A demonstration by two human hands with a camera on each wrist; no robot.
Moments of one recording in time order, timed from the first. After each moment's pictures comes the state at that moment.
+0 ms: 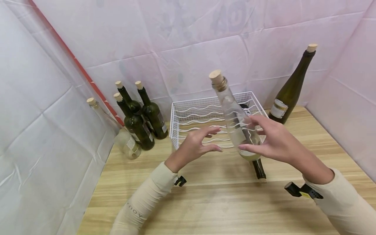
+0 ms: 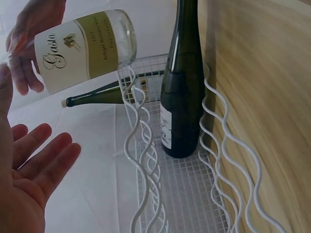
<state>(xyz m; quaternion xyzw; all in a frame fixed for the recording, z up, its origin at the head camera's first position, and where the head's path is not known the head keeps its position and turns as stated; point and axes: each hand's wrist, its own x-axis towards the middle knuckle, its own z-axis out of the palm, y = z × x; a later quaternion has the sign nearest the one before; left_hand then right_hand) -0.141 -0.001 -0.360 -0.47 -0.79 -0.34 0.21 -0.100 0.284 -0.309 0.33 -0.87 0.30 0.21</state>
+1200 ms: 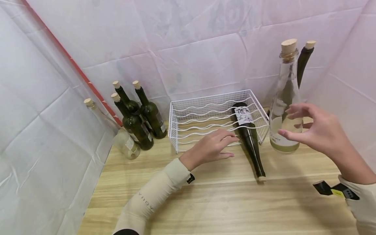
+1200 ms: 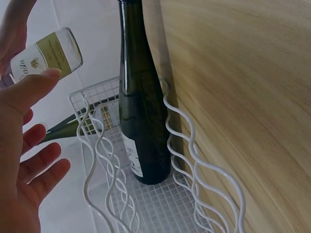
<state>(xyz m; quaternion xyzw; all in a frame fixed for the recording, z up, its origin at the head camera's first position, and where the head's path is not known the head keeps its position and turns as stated) -0.156 0.044 -0.389 -0.56 -0.78 -0.08 0.27 -0.104 0.375 -0.314 0.12 -0.90 0.38 0.20</state>
